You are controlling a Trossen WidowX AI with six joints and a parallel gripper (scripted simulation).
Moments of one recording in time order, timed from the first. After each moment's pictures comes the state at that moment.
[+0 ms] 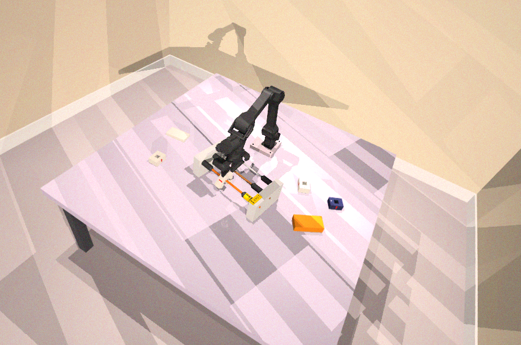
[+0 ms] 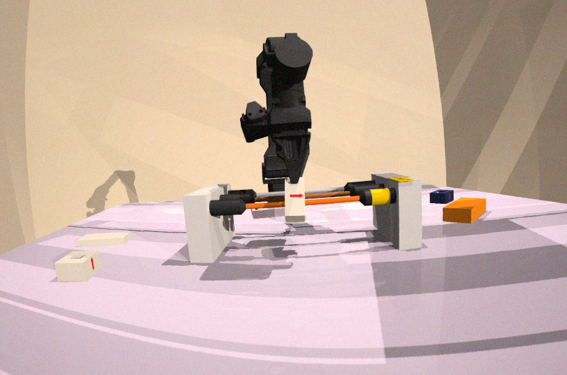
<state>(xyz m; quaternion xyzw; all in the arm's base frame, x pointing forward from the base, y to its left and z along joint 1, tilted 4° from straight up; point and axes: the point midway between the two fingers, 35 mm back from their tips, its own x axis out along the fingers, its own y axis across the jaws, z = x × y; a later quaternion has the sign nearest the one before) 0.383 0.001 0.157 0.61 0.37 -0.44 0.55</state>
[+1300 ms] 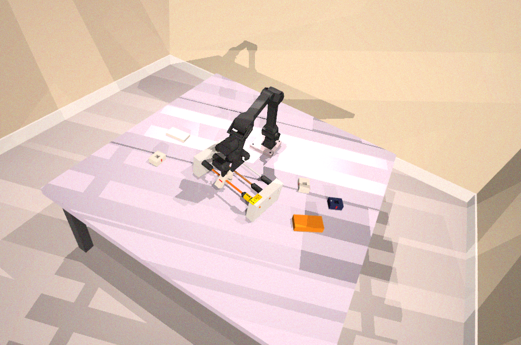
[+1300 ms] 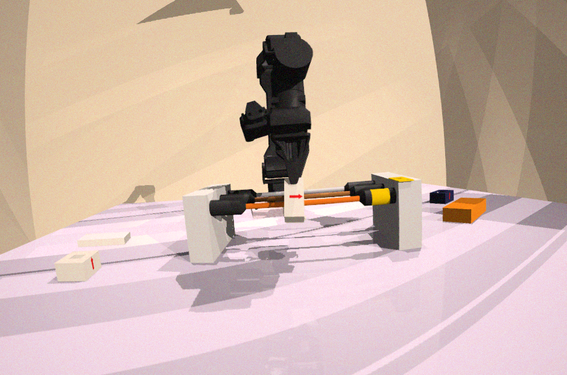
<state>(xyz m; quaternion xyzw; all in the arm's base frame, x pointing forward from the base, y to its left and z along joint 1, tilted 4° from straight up) 0.382 0.000 0.157 0.61 0.37 -0.45 0.54</state>
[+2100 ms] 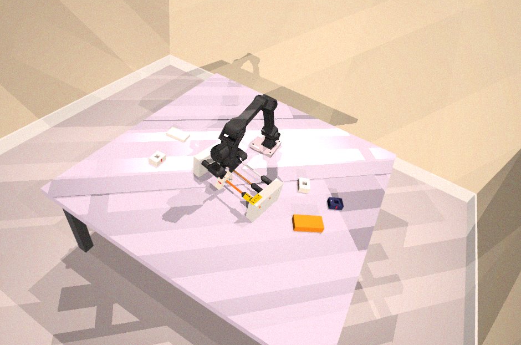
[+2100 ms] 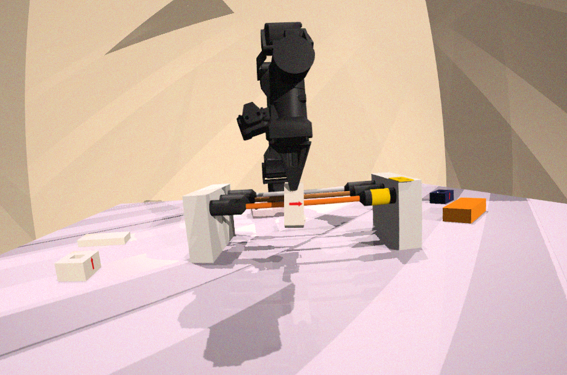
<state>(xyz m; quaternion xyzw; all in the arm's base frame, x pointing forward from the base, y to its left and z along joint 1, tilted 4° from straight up) 0.394 -0.002 0.156 0.57 0.42 -0.50 0.50</state>
